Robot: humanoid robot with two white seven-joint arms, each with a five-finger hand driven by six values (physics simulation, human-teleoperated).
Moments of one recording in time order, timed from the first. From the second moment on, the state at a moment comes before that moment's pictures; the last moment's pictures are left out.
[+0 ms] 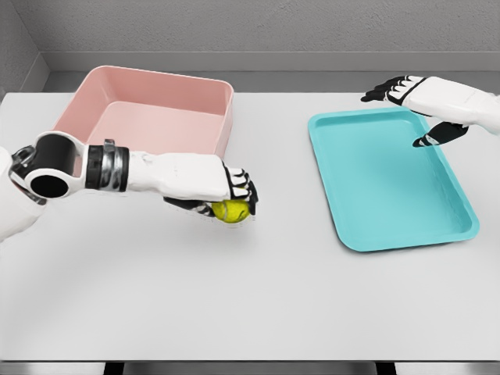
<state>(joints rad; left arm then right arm) -0.83 0.69 -0.89 -1.63 -0.25 -0.61 -0.61 -0.88 -0.97 0.89 -1.31 0.18 -0.61 0.27</state>
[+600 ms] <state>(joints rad) -1.04 0.70 -0.89 -1.30 -0.15 -0.61 -0.62 -0.88 -0.97 0.89 -1.31 0.18 -0.61 0.27</state>
